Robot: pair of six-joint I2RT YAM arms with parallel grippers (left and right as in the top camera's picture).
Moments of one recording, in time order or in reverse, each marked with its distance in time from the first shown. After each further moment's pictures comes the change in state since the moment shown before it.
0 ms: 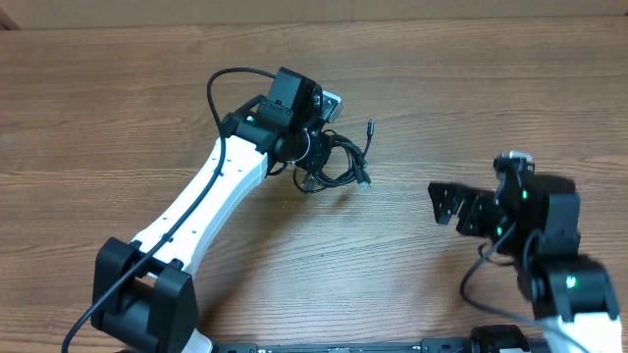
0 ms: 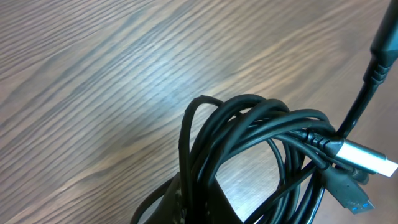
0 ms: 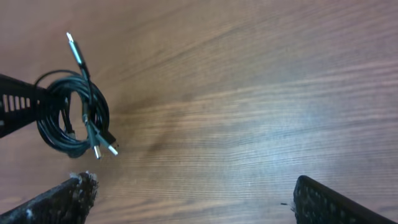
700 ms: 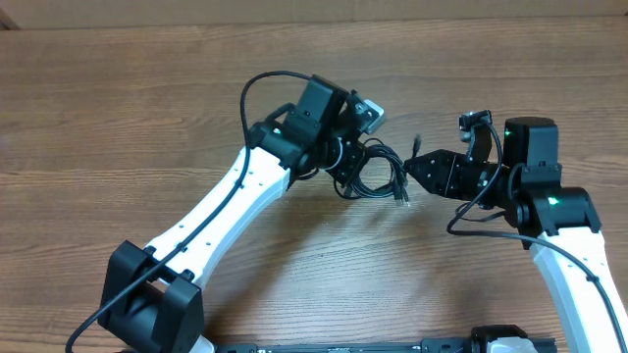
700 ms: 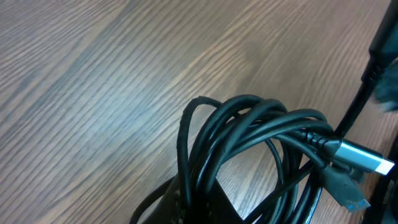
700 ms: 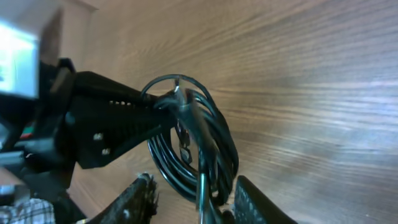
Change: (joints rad) left arm -0.127 -0.002 0.000 0.116 0.139 0.043; right arm 0.000 0.348 0.144 0.087 -0.414 0.007
